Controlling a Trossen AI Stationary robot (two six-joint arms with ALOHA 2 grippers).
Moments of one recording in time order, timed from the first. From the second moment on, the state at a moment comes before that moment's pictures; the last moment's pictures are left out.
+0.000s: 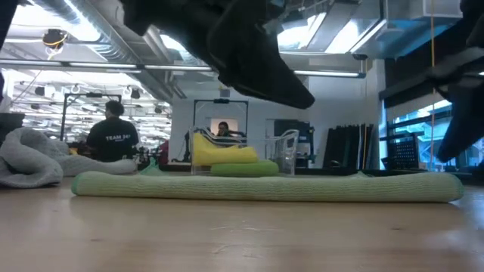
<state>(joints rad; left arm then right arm) -0.28 1.89 1.12 0.19 -0.27 -0.03 0.85 1.56 0.68 -0.40 0.67 0.46</state>
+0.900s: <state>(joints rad) -0.25 1.89 1.12 0.20 -0.27 -0.01 0.87 1.67 0.68 -0.23 0.77 0.55</state>
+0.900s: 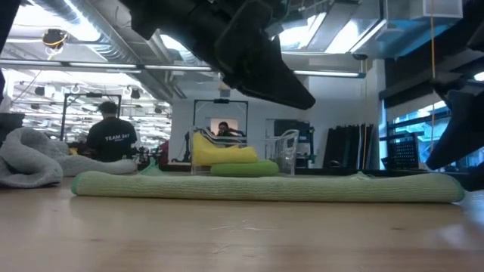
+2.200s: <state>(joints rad) -0.25 1.89 1.12 0.29 -0.32 0.06 0.86 1.76 0.66 -0.09 0.73 0.64</state>
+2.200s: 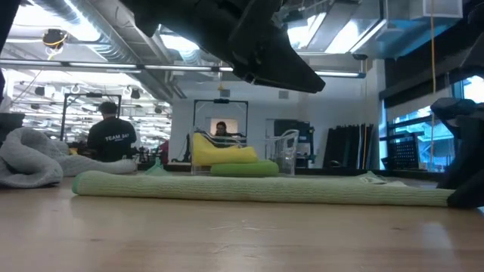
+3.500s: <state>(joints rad) -0.61 1.89 1.12 0.32 -0.43 -0.31 0.62 1.98 0.93 0.51 0.03 0.08</state>
